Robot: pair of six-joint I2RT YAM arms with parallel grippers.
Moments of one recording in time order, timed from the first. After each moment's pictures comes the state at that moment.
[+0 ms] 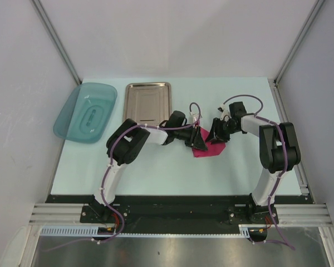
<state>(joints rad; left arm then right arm) -0.69 2.28 1.35 0.36 0.87 -0.63 0.14 1.86 1.11 -0.40 -0.59 0.26</state>
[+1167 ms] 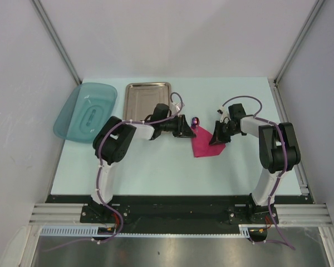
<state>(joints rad) -0.55 2.14 1.23 0.42 0.82 -0.73 0.14 1.86 1.08 -0.40 -0.54 0.21</state>
